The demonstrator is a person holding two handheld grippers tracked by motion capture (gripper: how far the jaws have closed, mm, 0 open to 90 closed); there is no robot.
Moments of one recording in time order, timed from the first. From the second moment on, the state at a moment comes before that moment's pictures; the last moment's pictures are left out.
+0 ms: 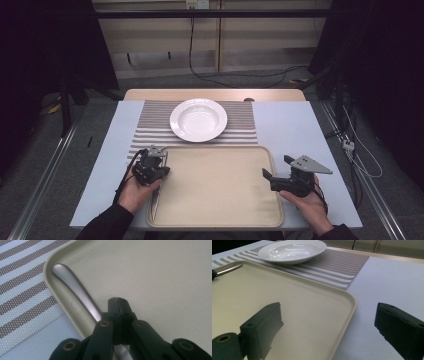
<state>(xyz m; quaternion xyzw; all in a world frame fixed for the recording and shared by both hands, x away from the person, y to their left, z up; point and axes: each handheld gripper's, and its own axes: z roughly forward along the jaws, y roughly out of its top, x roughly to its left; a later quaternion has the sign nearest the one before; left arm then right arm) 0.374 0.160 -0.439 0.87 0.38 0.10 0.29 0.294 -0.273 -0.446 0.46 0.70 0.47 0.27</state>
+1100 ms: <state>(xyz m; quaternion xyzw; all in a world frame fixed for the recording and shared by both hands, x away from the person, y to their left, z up) 0.359 0.167 -0.404 0.82 0.35 0.14 0.43 0.293 -0.275 -0.445 0.46 0.70 0.47 0.27</state>
